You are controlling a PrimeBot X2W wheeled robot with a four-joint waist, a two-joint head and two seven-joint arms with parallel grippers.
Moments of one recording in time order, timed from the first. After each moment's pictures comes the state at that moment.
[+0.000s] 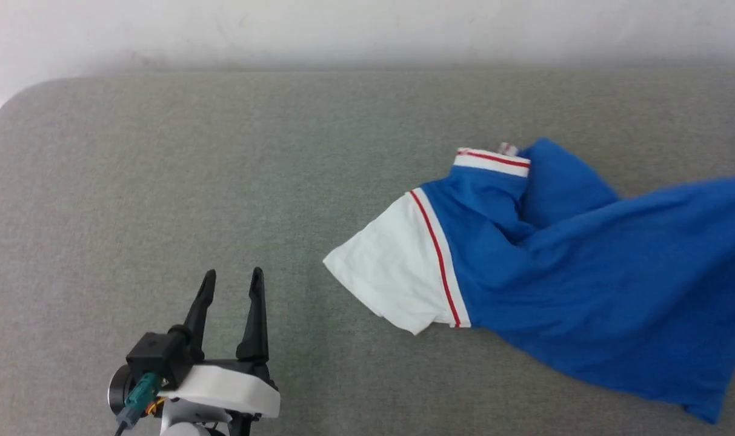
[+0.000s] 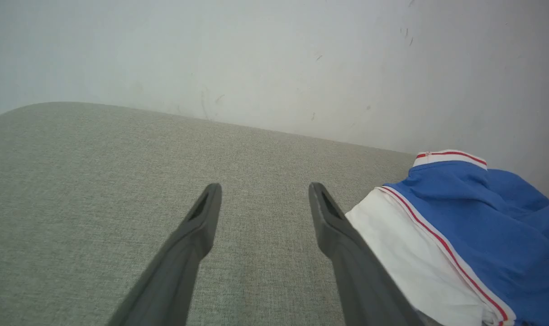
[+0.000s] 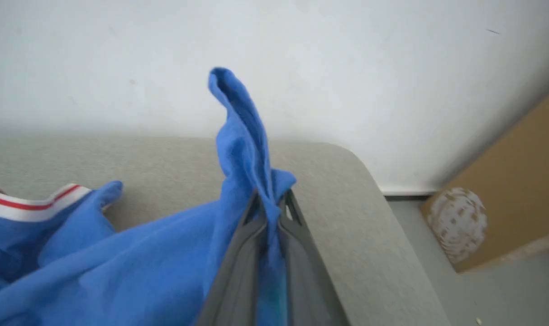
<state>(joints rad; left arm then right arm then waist) -0.02 0.12 -0.16 0.08 -0.32 0.05 -0.26 -0.27 -0.26 -0.36 -0.07 0.10 0.13 0.45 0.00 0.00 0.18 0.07</state>
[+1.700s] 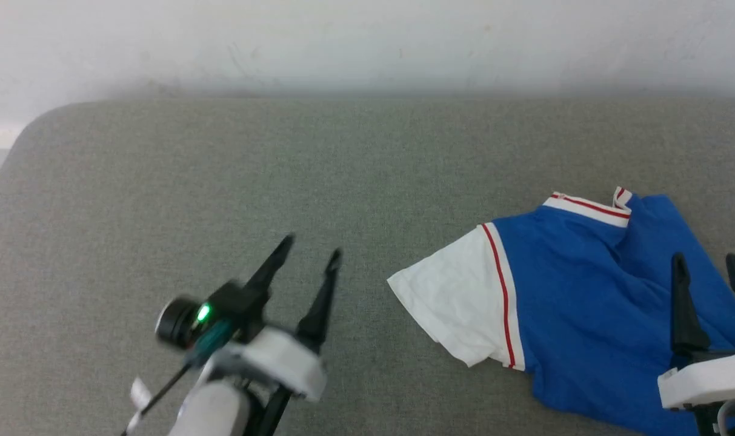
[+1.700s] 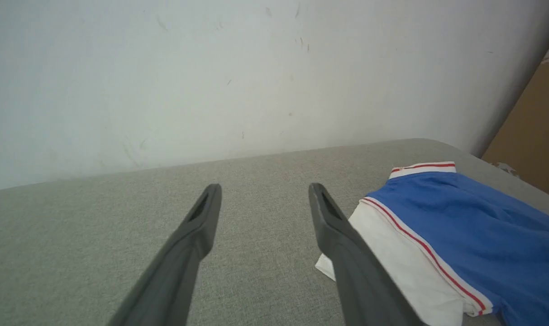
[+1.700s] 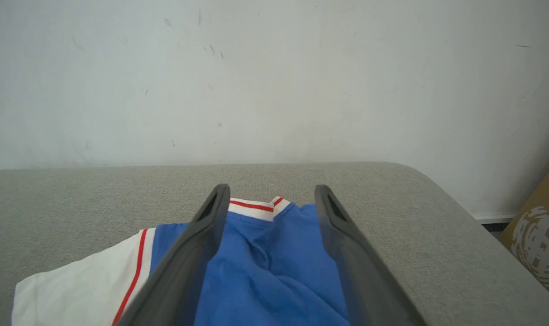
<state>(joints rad) -0.12 0.18 -0.33 0.01 -0.23 -0.03 -0.09 0.08 -0.05 -0.23 -0.13 0.11 0.13 -0.07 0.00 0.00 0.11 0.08</state>
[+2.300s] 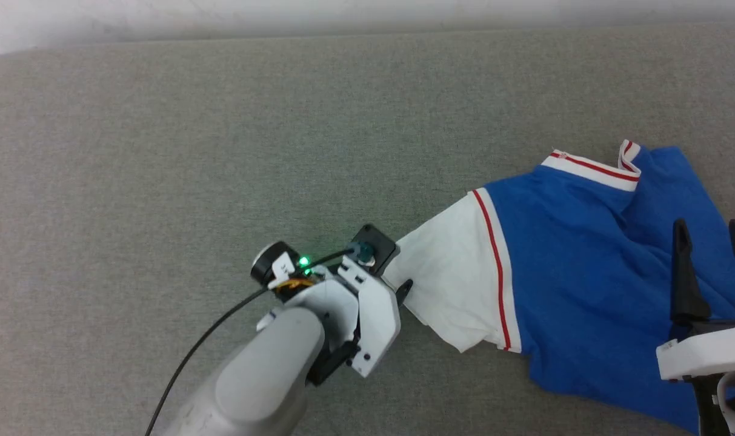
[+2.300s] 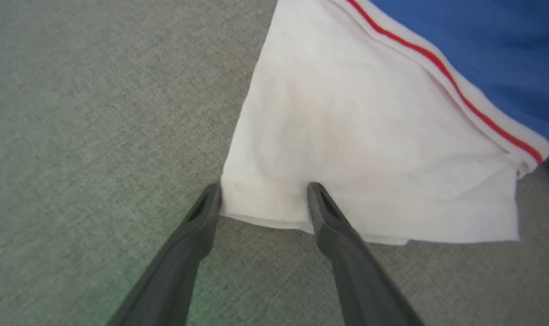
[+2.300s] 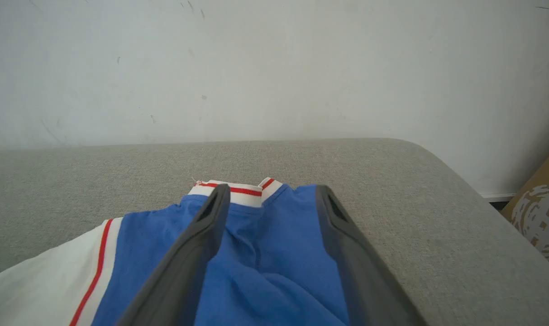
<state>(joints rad) -0.53 0.16 -0.68 0.41 -0.28 -0.12 0.37 0.00 -0.05 -0.22 -0.15 0.11 0.13 -0.05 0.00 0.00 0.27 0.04</state>
